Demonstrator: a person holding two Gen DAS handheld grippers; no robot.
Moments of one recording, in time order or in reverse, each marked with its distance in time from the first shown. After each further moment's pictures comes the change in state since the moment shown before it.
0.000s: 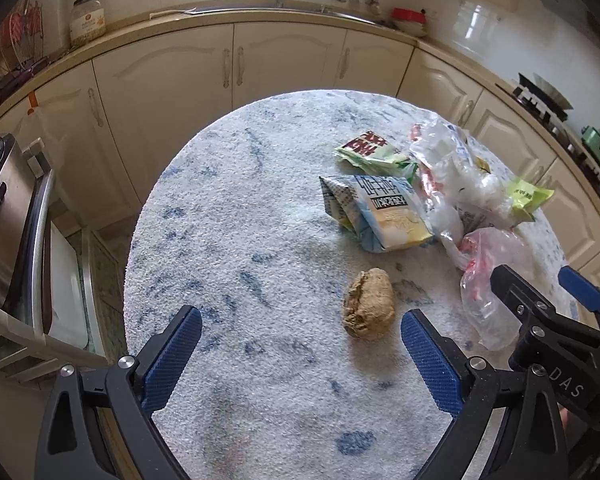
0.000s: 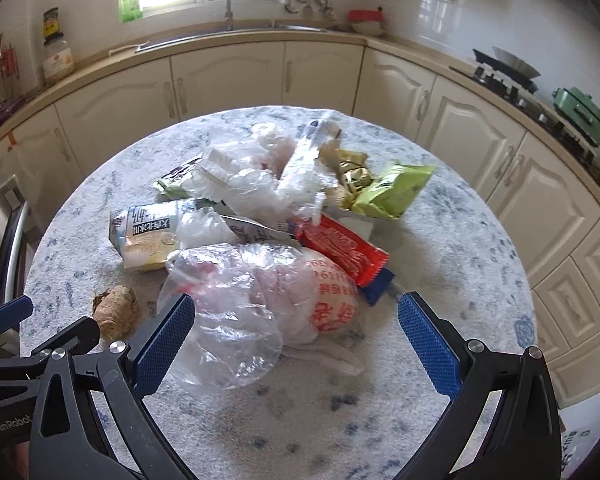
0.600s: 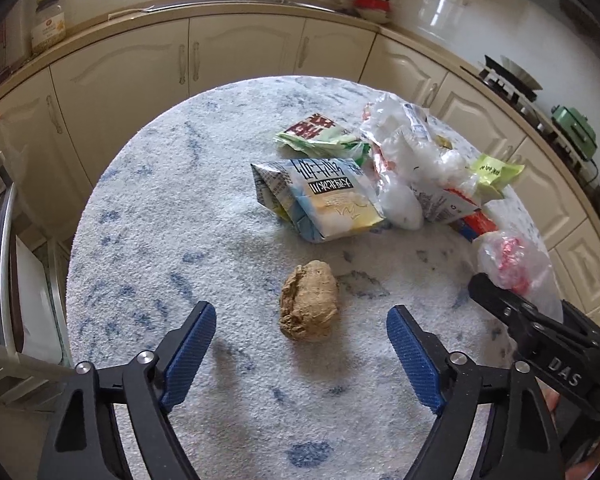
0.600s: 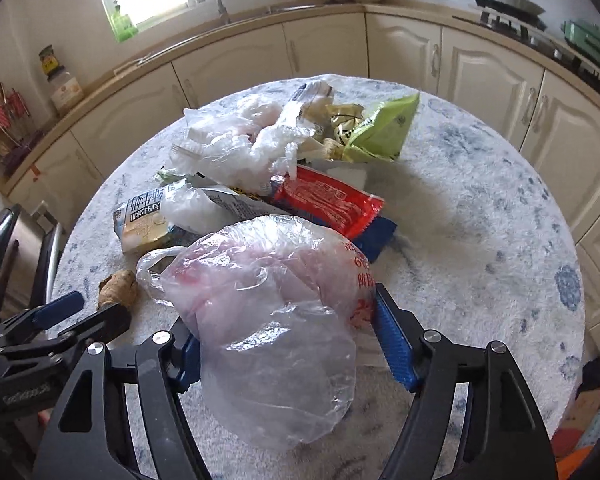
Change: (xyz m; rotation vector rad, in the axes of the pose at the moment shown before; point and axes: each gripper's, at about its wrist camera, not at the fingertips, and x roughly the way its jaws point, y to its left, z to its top) left arm 0.023 -0.026 -0.001 0.077 0.036 -0.106; right arm 0.008 -0.050 -0.028 0.164 0.053 0.187
